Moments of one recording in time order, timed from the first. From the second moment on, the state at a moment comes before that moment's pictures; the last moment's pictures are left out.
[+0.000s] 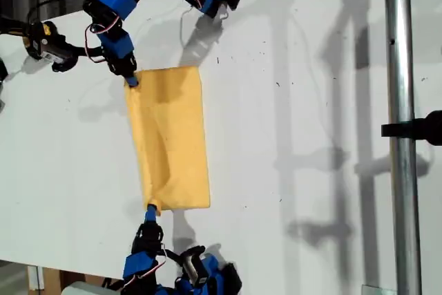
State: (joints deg) arm 0 -37.3 144.6 128.0 57.0 -30.6; arm 1 38.1 111.5 92.5 72.9 30.6
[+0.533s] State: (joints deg) arm 0 -28.2 146.8 139.8 56.3 -43.0; arm 1 30.5 108.4 104.9 72.7 34.4
